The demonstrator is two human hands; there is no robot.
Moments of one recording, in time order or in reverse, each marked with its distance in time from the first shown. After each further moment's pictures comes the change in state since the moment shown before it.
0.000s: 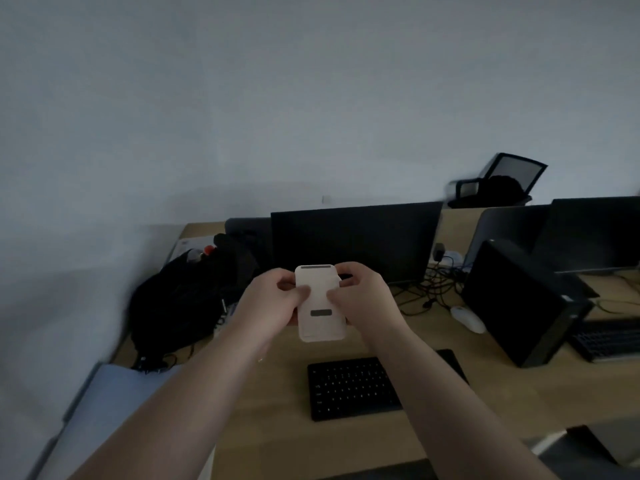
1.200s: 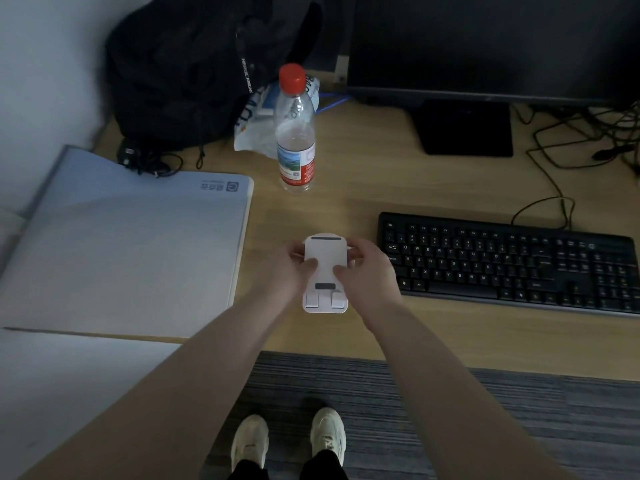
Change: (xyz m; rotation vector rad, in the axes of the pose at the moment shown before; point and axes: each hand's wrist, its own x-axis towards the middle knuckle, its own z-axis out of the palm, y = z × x) left_hand 0.061 -0.361 0.059 0.213 -0.040 -0.589; right_hand 0.040 0.296 0.220 -0.115 -0.254 0.402
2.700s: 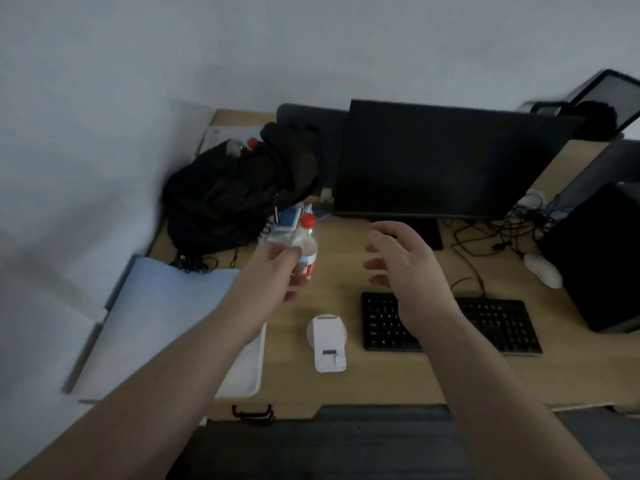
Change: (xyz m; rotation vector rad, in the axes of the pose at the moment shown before) left_hand -0.126 0.108 -0.171 -0.492 -0.009 0.247; right_hand -0.137 -0.203 -0.095 0.296 0.209 -0.297
